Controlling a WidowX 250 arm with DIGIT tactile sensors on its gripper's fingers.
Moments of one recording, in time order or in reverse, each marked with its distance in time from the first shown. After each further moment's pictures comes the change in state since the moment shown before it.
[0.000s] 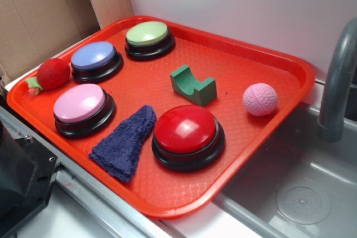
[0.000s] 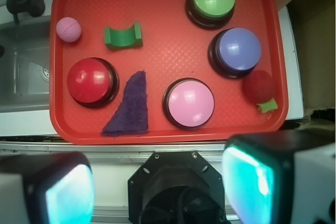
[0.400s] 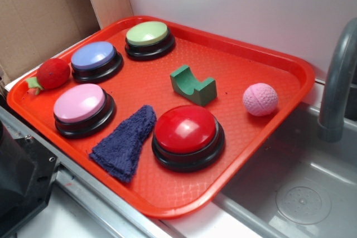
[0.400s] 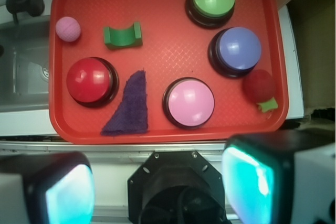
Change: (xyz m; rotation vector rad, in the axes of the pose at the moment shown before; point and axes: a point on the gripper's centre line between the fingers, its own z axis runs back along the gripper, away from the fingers) arm -0.002 0.001 -0.004 0.002 0.012 -0.006
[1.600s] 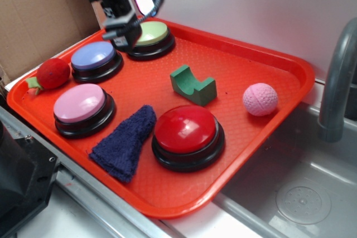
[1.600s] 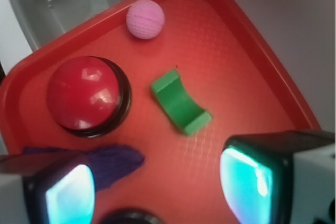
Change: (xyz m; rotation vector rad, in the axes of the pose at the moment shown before) arm 0.112 -0.020 -0.130 -0.119 -0.101 -1.114
